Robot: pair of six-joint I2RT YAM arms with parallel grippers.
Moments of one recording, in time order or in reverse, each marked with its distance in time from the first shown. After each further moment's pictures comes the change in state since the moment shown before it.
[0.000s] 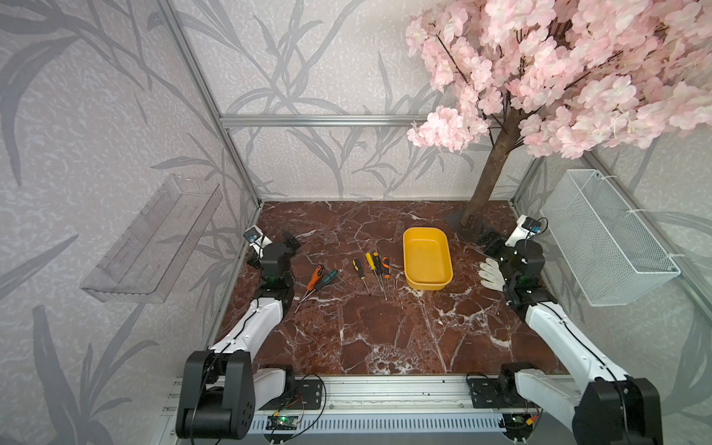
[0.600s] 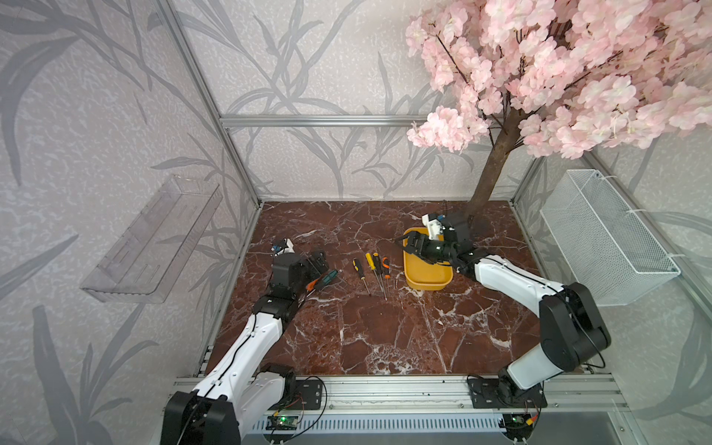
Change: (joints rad) left arm -0.168 -0.191 -0.056 -0.418 0.403 -0.214; right arm 0.411 0.571 0.457 -0.295 -0.548 0.206
